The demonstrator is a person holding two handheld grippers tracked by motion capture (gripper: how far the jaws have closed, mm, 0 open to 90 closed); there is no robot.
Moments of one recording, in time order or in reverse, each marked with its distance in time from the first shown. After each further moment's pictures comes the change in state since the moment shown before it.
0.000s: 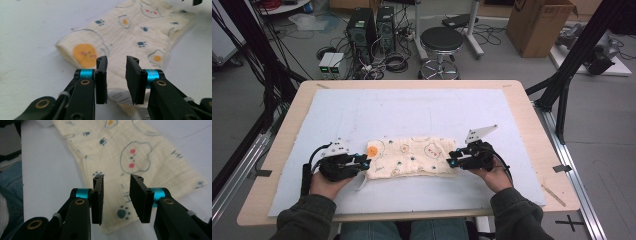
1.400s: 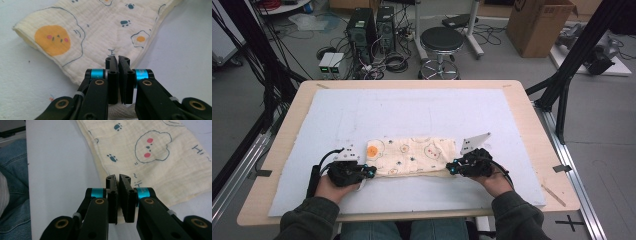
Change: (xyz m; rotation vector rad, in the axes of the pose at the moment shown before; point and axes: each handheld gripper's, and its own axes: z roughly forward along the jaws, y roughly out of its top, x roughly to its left) left arm -0.009 -0.007 0.013 0.117 -0.079 0.035; right arm 0.021 -0.004 0.004 0.089 0.007 -0.114
